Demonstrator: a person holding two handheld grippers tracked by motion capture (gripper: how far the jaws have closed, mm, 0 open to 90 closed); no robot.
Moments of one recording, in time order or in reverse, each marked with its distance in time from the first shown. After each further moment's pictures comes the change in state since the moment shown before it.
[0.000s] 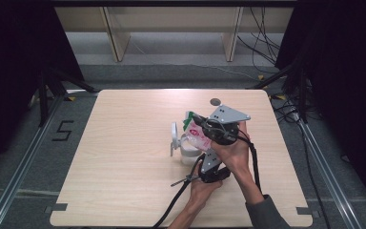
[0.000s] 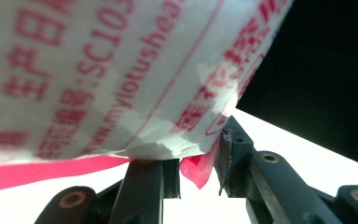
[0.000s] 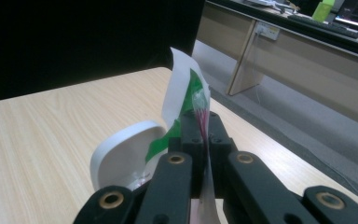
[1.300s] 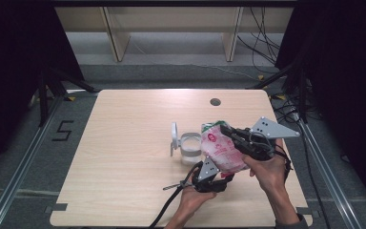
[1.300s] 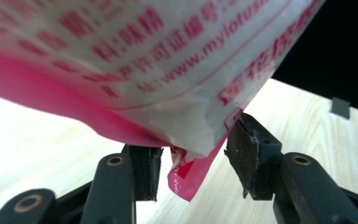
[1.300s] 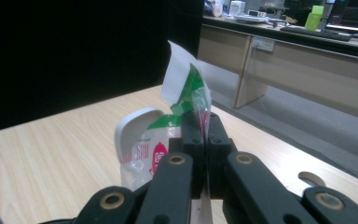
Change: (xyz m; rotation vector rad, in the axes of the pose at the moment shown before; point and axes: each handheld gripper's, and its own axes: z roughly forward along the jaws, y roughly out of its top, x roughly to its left) left arm -0.009 -0.002 -0.034 0.177 -0.022 0.071; right arm -0.020 -0.026 -0.079 -0.122 0.017 0.083
